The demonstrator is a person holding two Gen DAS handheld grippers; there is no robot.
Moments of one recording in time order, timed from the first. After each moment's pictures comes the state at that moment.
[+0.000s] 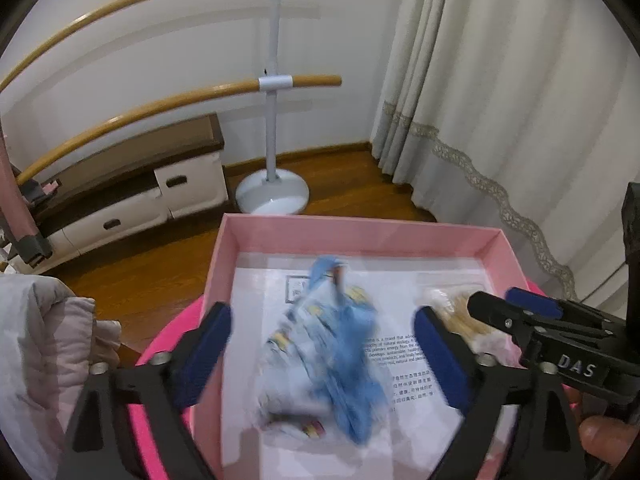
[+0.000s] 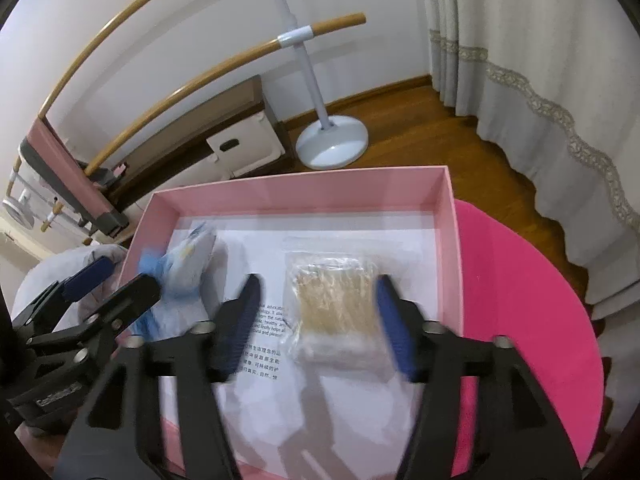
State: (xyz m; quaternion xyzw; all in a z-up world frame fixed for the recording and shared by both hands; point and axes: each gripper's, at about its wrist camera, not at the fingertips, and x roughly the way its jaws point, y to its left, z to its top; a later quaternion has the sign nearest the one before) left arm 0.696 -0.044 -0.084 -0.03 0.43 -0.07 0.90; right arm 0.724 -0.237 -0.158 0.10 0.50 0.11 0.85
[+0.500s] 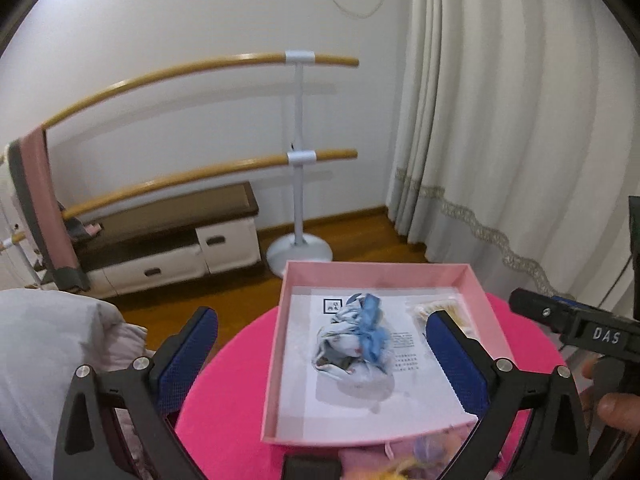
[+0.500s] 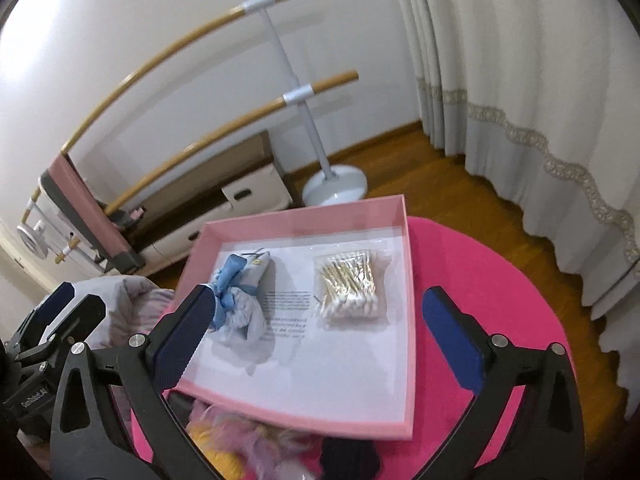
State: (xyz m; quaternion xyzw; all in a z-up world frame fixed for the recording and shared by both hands) left arm 0.629 -0.042 0.004 -0.01 0.31 -0.03 0.95; right arm 0.627 -0.257 -0.076 0.13 0.41 0.10 0.90
